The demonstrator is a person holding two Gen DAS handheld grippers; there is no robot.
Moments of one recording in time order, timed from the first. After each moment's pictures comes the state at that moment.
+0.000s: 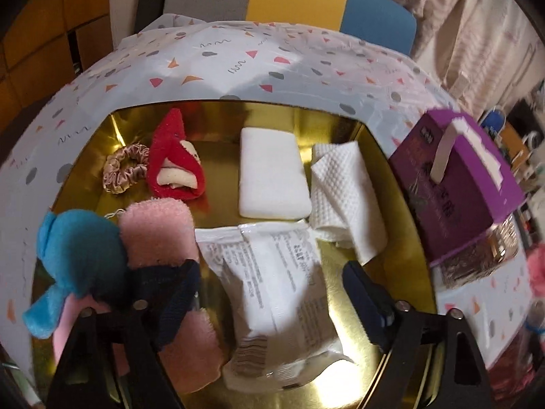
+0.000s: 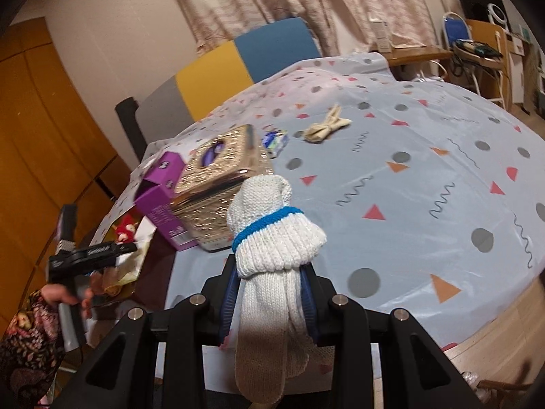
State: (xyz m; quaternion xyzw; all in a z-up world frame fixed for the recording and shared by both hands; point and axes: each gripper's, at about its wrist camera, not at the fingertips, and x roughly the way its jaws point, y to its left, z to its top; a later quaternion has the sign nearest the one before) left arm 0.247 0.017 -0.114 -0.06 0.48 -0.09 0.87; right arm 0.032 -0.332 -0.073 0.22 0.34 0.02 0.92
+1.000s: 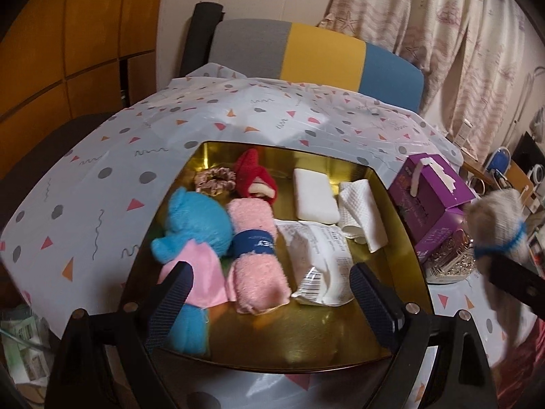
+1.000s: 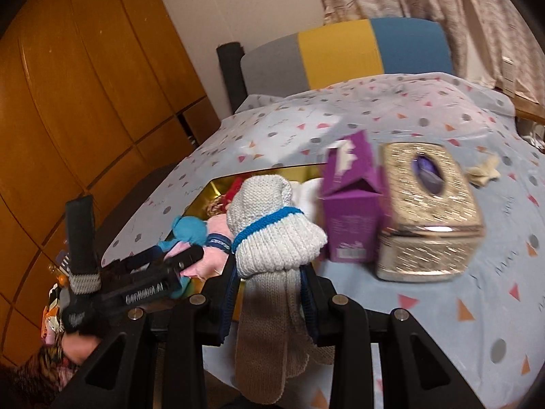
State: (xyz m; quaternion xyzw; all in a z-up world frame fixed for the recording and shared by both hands) left arm 0.147 0.074 -0.072 -0.08 0.38 -0.03 0.92; right arm 0.118 -0.155 -0.020 0.10 0.37 0.20 0.90
